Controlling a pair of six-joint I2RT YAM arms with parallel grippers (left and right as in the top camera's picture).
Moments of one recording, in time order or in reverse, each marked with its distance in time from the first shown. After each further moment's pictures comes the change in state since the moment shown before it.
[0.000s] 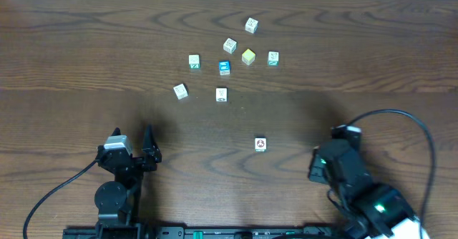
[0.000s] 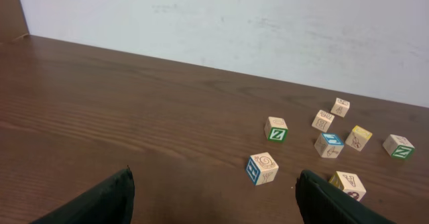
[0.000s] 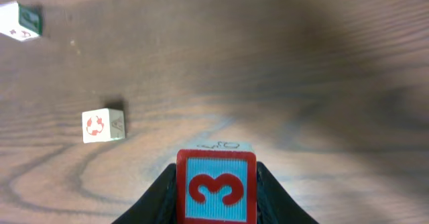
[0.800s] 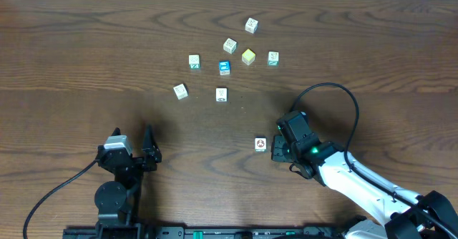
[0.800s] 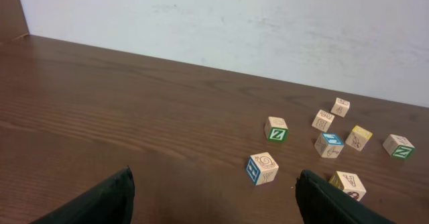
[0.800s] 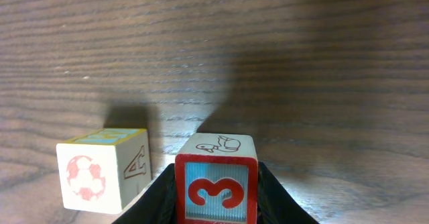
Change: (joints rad) left arm 0.000 0.000 0.000 0.000 0.000 0.000; right arm 0.001 0.660 0.003 0.497 -0.236 -0.051
